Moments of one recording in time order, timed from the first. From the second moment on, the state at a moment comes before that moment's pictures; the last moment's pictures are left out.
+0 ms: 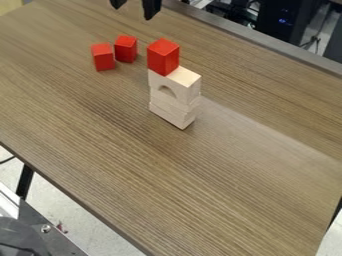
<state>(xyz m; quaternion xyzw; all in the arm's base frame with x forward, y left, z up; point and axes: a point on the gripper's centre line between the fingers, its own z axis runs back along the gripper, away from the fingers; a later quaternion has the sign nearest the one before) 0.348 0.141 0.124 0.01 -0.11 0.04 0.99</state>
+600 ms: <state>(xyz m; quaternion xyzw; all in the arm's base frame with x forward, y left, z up) 0.357 0.158 0.088 0.06 -0.15 0.09 0.98</state>
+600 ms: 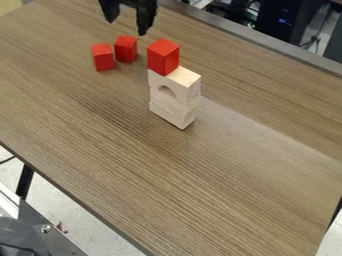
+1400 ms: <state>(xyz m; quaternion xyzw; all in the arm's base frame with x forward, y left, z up) 0.371 0.171 0.062 0.08 -0.16 0.10 0.98</state>
